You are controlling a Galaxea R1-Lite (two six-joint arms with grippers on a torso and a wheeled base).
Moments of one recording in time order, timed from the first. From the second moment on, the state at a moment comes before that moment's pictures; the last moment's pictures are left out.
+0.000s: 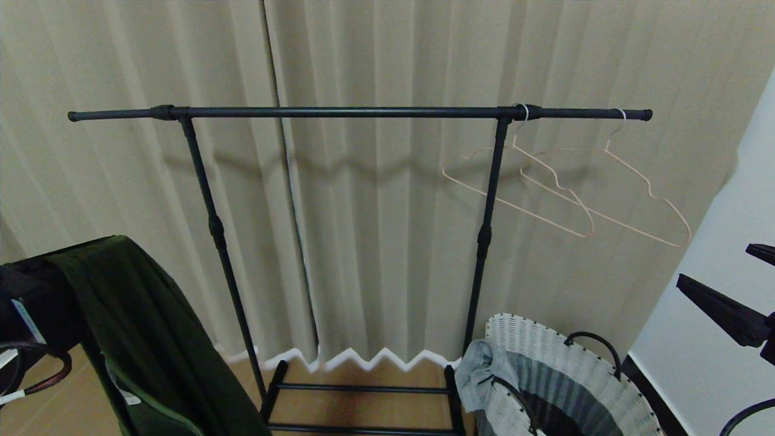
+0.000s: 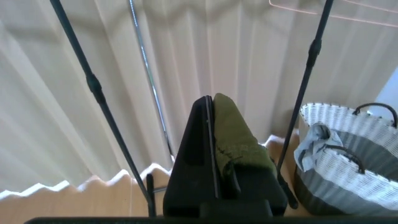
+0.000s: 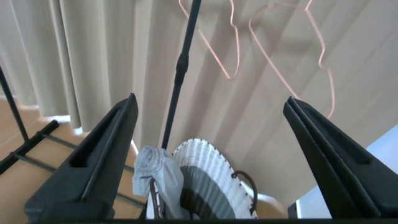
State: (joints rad) left arm -0.21 0.97 -0.54 -0.34 -0.04 0.09; right arm -0.09 1.03 -0.35 -0.57 0.30 -0.20
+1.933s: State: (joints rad) left arm -0.22 0.95 -0.49 -0.35 -0.04 0.14; right arm -0.09 1.07 -0.35 -0.56 0.29 -0.20
